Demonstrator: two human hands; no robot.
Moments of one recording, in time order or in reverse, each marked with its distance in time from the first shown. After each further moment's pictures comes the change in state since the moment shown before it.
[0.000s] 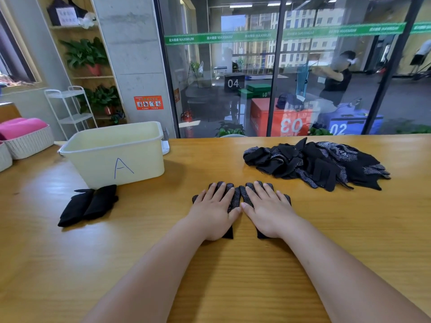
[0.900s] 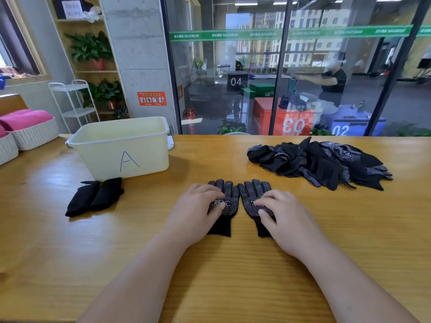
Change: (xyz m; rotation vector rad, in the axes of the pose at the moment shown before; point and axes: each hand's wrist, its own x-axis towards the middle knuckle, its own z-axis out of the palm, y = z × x) left_hand -0.057 -0.030 -0.011 -0.268 0.496 0.105; right_hand -0.068 0.006 -0.006 0.182 0.403 -0.133
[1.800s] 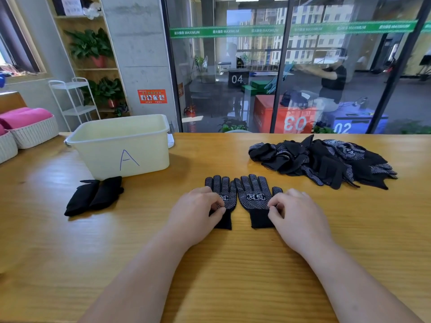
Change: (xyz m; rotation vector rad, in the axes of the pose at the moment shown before) left_hand -0.001 0.003 -0.003 0.010 -0.038 -0.039; right_hand -0.001 -0.006 -0.007 -0.059 0.087 0.219
